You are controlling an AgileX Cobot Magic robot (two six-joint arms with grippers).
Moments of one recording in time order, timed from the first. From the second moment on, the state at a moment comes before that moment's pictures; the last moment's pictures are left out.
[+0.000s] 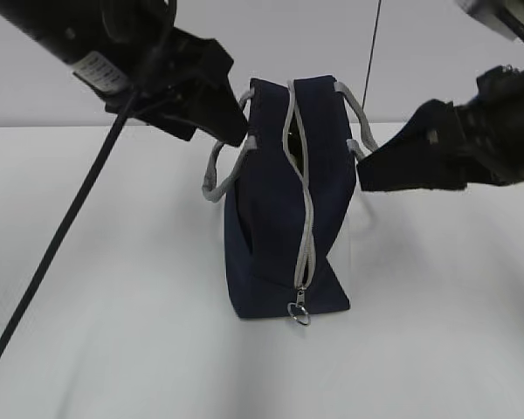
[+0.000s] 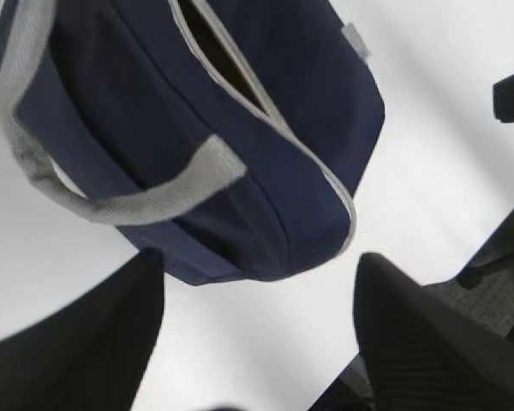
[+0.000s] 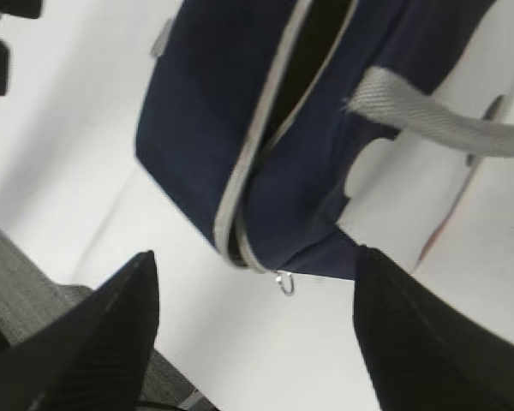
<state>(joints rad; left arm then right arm) -0.53 1.59 -1.46 -0.39 0.96 0.22 0.18 1.30 -0.97 0.79 0.84 -0.72</state>
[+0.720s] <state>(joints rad) -0.55 1.33 -1.12 -0.45 0.81 0.39 0.18 1.22 -0.46 1.40 0.84 -1.83</state>
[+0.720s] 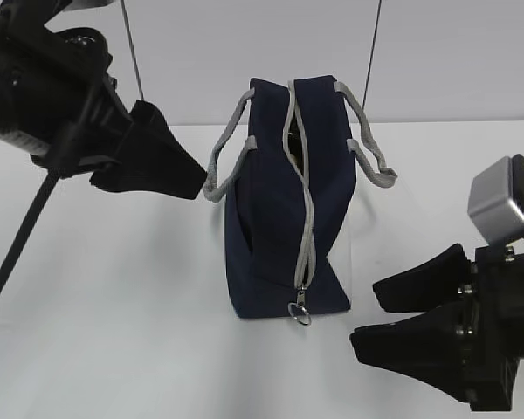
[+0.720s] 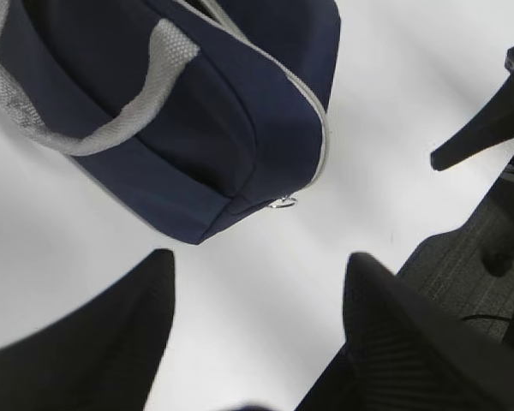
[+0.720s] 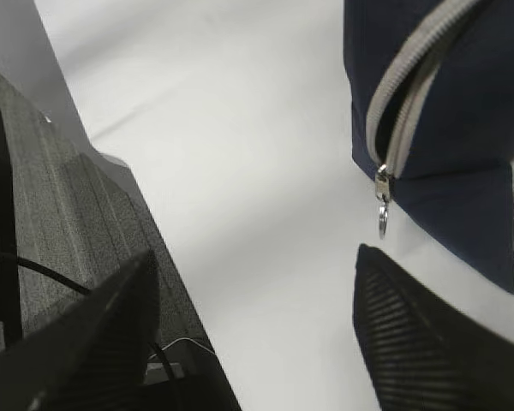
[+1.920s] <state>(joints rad) -0.55 1.33 -1.12 -0.43 0.80 0.40 0.18 1.64 -0.52 1.74 0.85 -2.30</state>
